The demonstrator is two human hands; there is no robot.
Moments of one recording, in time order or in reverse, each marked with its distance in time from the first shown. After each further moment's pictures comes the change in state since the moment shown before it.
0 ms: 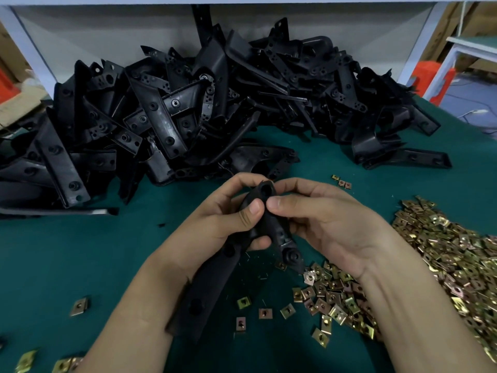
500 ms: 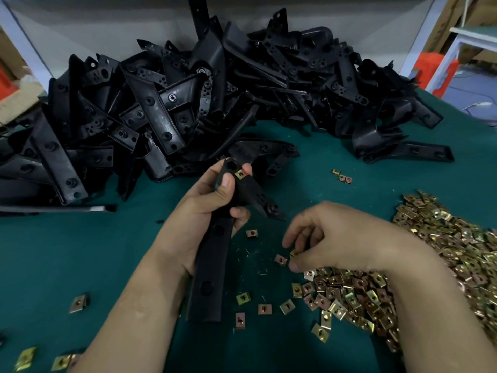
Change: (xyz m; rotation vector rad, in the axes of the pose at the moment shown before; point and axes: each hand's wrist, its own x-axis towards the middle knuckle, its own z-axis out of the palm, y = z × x) left_hand 0.007 -0.009 -0.010 -0.348 0.165 0.095; right_hand -0.003 0.004 -0.031 -1.154 -0.136 0.146
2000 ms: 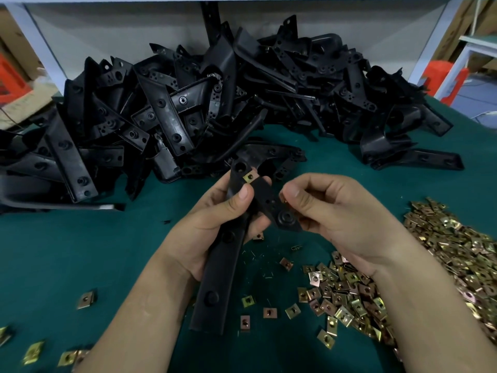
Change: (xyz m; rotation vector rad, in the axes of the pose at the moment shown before) left_hand -0.012 0.006 0.011 0.054 -0.083 -0.058; right_hand 0.001 -0.023 0.007 0.934 0.234 -0.304
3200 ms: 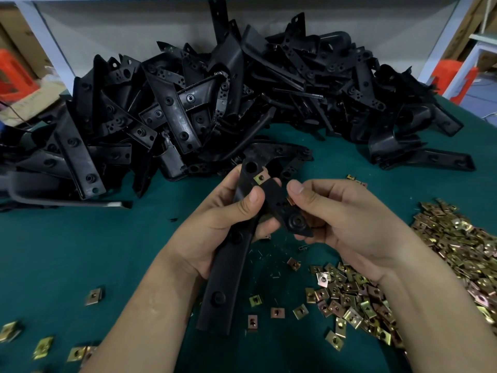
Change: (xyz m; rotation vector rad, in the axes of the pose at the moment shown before) left_hand 0.003 -0.002 -0.006 0.031 -0.058 0.038; right_hand -0.002 -0.003 0.005 0.026 -0.036 0.107
